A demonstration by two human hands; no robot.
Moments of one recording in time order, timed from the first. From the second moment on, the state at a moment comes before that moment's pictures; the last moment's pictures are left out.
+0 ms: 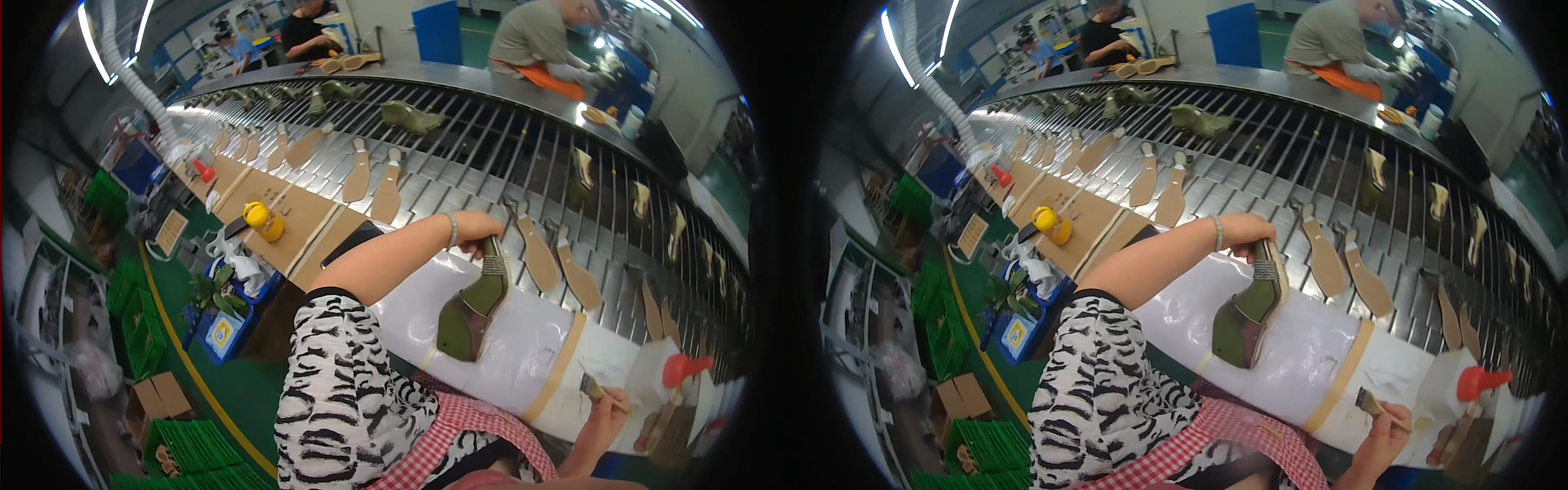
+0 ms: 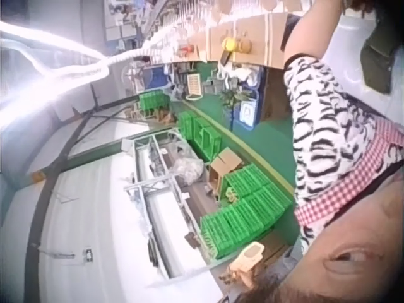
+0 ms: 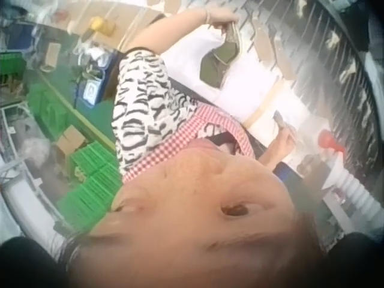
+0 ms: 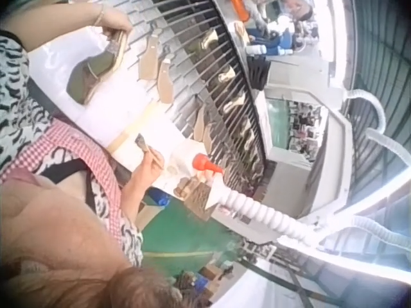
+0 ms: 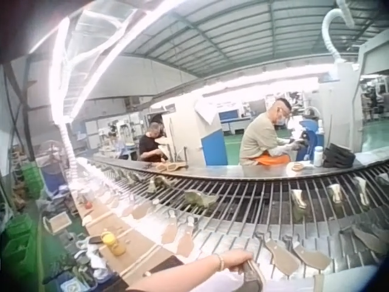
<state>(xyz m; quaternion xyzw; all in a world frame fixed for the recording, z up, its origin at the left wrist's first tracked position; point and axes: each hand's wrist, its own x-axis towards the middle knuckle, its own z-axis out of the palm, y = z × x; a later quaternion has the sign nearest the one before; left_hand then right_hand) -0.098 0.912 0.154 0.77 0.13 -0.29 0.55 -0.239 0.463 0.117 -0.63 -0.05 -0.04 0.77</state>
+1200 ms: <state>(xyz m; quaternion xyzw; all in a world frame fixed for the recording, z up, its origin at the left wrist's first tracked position) -0.220 0.726 0.094 0.69 0.00 0.09 0.72 -0.200 0.317 0.084 -0.92 0.08 -0.10 0.36</state>
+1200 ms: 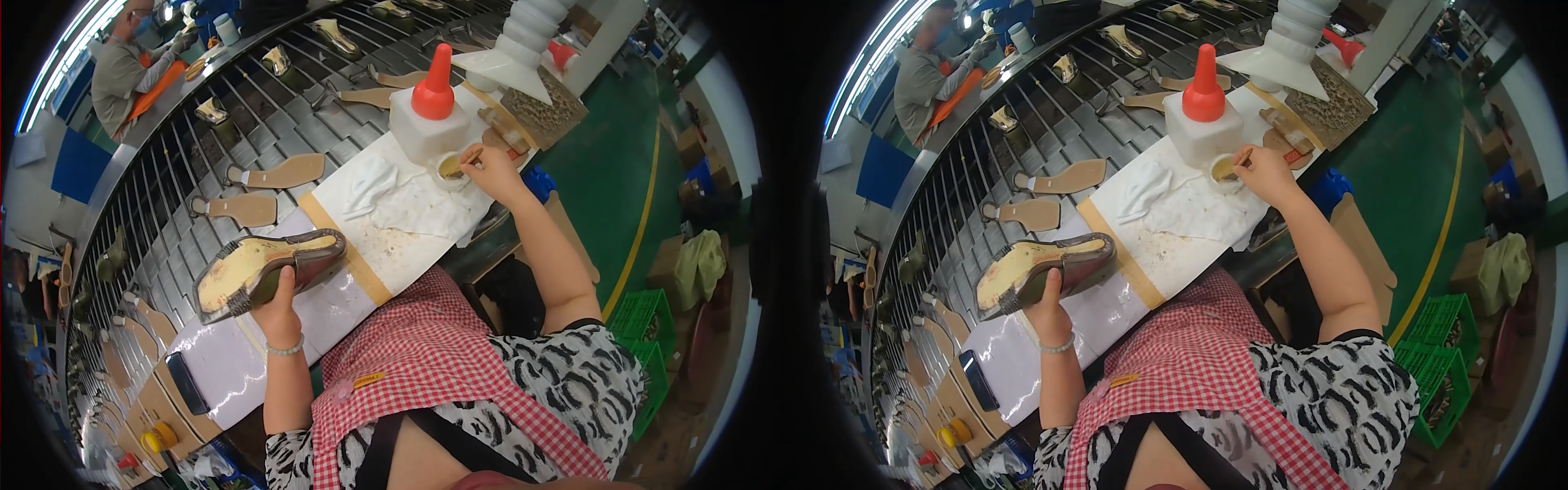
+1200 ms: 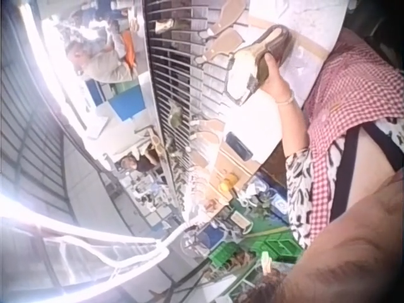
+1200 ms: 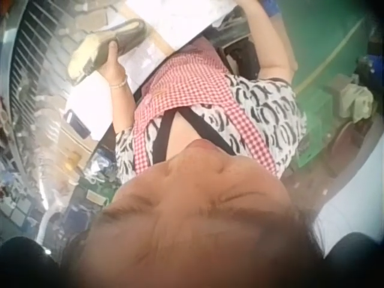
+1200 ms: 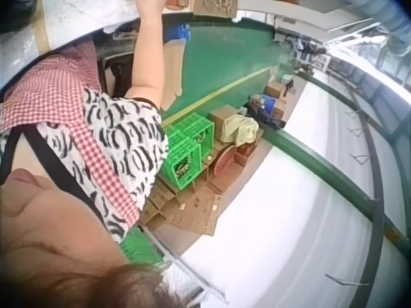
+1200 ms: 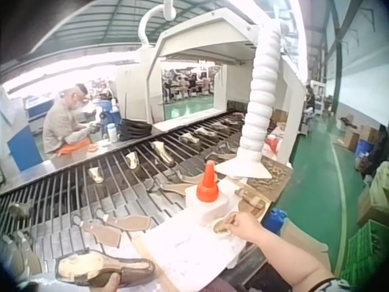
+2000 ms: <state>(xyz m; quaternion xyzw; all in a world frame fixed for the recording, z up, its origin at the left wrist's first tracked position) -0.254 0.705 0.123 0.87 -0.17 0.19 0.42 -0.223 0.283 0.037 -0.22 0.29 -0.04 0.93</state>
